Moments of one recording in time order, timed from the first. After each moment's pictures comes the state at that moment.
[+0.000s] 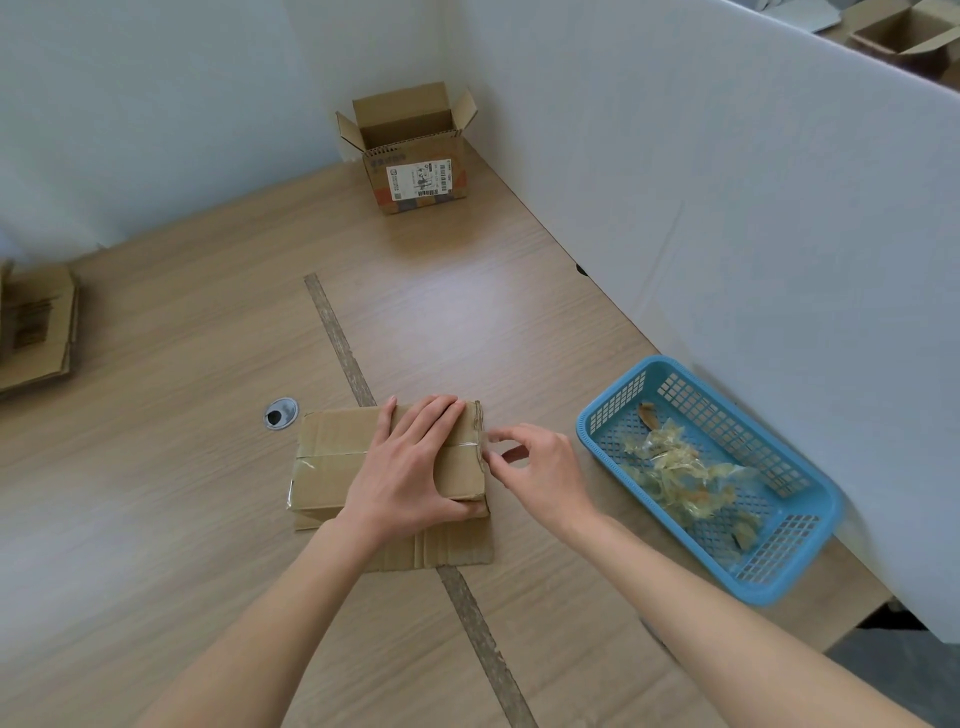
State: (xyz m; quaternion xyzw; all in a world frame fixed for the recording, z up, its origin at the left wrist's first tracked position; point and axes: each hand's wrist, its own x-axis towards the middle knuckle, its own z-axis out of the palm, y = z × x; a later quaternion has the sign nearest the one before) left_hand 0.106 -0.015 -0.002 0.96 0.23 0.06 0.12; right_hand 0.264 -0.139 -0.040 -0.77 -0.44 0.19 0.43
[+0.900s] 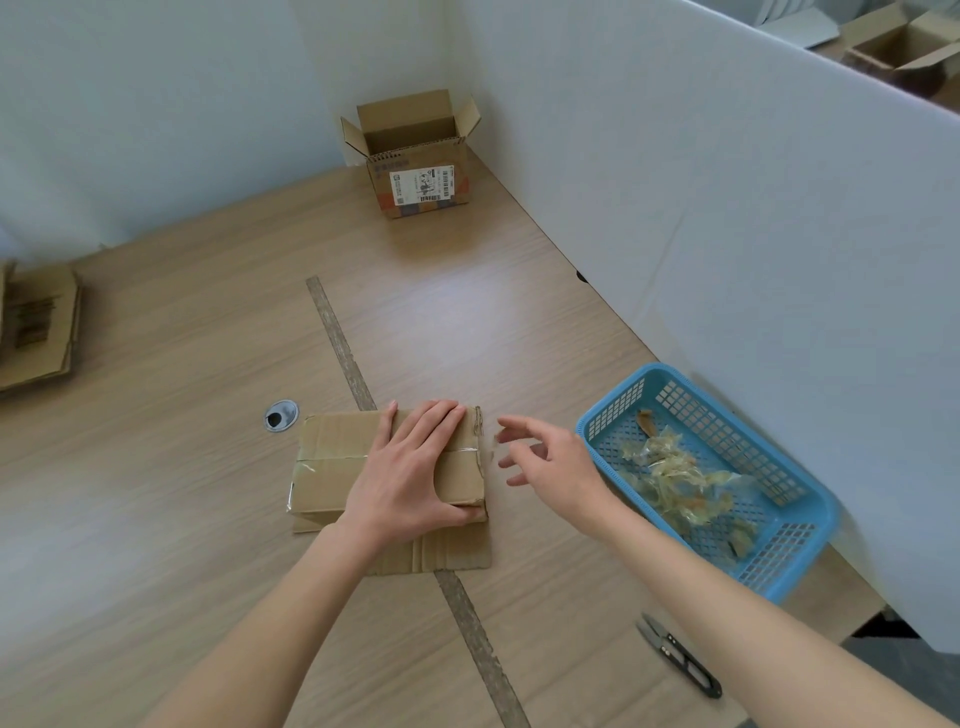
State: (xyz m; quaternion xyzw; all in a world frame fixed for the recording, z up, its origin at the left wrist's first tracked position) left_hand 0.106 -0.015 -0.005 0.97 0.23 0.05 0.11; right_hand 0.280 -0.147 -0.015 -0.69 -0.30 0.43 0.50
